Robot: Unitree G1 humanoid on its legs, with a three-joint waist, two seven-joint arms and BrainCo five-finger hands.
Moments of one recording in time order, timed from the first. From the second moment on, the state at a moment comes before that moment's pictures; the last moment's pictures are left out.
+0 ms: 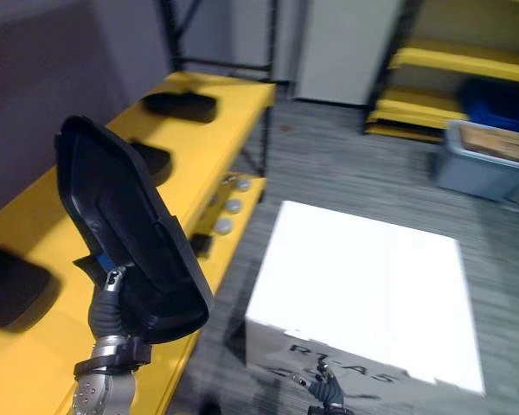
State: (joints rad) left arm 0.41 -0.07 -0.03 -0.45 -0.25 -0.12 0.08; right arm 0.20 -0.05 -0.14 0.68 0.11 -0.09 -0.01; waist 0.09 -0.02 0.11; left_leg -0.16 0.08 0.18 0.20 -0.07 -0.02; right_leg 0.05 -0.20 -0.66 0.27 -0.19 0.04
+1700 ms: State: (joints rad) left arm 0.18 -0.01 -0.17 -0.21 -0.23 -0.15 0.20; right arm 0.16 0.03 -0.06 0.72 0.00 -0.08 -0.04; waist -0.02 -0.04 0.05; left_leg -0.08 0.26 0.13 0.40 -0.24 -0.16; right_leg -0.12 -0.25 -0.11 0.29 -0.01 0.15
